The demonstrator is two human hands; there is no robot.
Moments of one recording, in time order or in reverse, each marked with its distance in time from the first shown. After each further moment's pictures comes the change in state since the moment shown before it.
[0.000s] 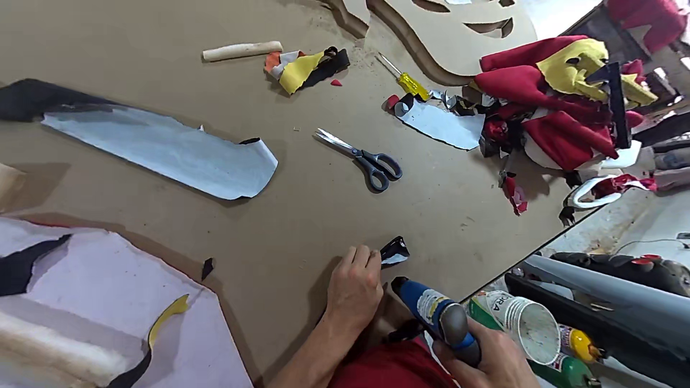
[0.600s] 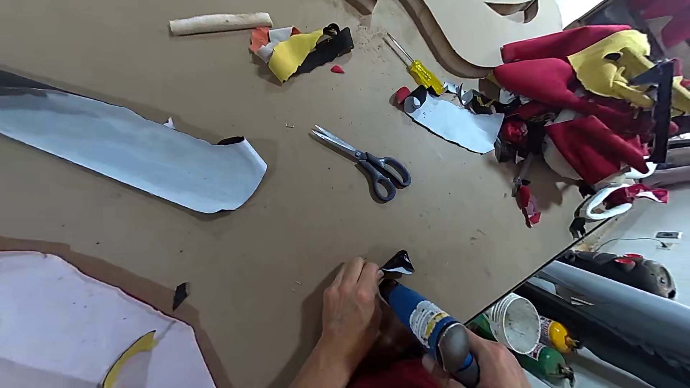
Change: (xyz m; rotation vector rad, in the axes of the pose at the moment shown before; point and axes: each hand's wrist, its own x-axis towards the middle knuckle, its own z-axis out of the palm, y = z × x) left_hand 0.008 -0.005 -0.001 -0.132 -0.041 -0.214; right_hand 0.029 -0.032 -0.006 0.019 0.012 -0.060
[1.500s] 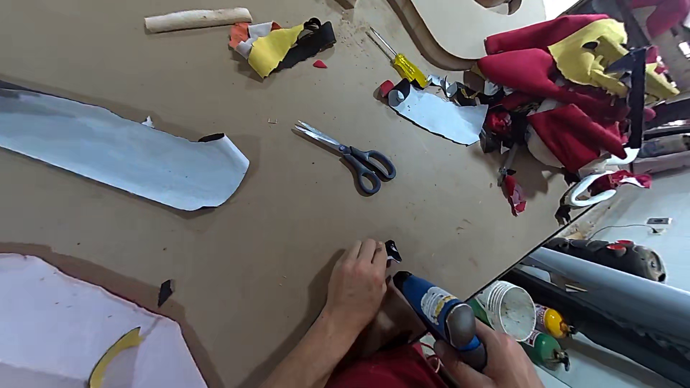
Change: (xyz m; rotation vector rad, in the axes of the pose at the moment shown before) left_hand 0.019 0.016 0.017 0.119 -0.025 0.239; right_hand -0.012 0.032 -0.015 0.000 -0.009 0.112
